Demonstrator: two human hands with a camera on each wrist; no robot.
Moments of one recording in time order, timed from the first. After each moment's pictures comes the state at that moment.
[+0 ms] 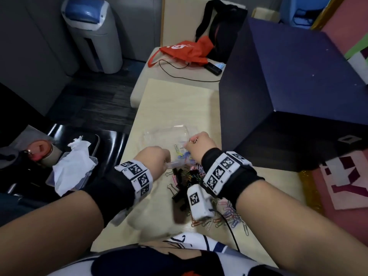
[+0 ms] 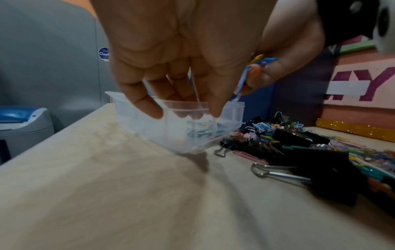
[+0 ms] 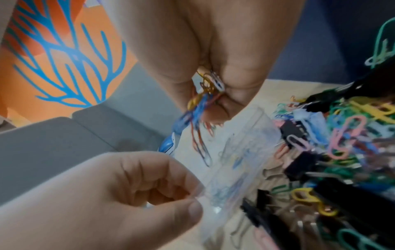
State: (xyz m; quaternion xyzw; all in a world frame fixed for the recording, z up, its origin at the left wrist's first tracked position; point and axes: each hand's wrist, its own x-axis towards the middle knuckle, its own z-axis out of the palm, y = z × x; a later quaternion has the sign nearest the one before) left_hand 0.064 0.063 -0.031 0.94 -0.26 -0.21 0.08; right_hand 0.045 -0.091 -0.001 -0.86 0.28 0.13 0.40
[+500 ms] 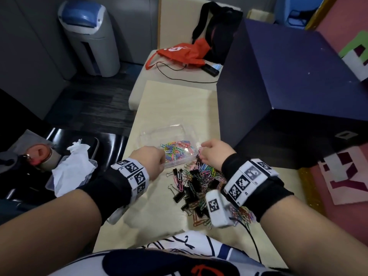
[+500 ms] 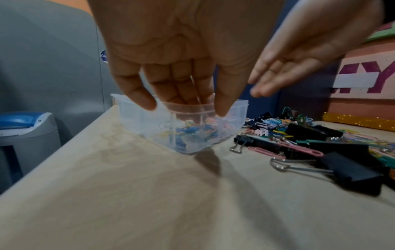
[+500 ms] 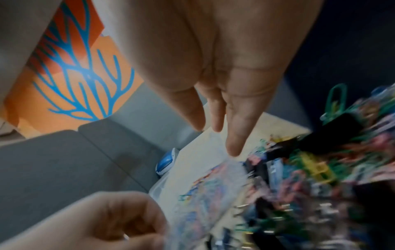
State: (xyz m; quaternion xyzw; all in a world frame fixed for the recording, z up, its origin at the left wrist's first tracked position) left_hand 0.066 0.072 -0.023 0.95 -0.24 -0.20 0.07; right_hand 0.022 -0.124 -0.005 -0.84 0.26 0.16 0.45
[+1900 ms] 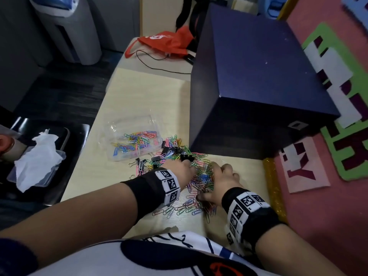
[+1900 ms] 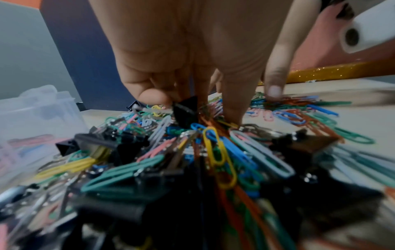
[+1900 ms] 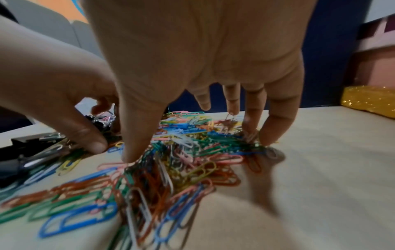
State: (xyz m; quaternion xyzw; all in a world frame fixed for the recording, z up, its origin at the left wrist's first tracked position) left_hand -0.021 -0.079 -0.022 0.86 -0.46 -0.22 -0.08; right_hand -0.098 -0.221 -0.030 -0.93 0.23 0.28 0.11
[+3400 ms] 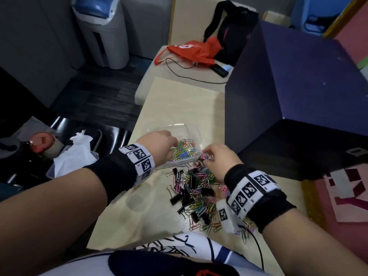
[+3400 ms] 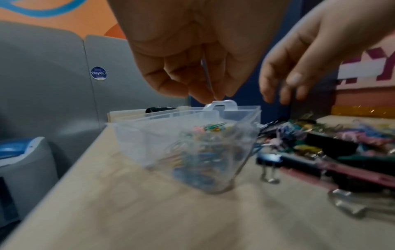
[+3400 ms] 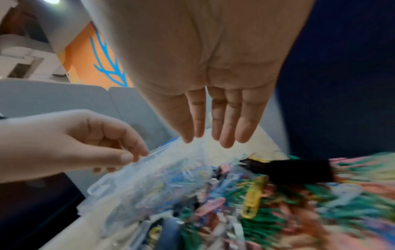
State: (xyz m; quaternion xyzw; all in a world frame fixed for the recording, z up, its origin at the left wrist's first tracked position) left_hand 0.090 0.059 -0.012 0.93 -0.32 -0.16 0.07; right_hand 0.013 -0.132 0.005 -0.96 0.12 0.18 0.18
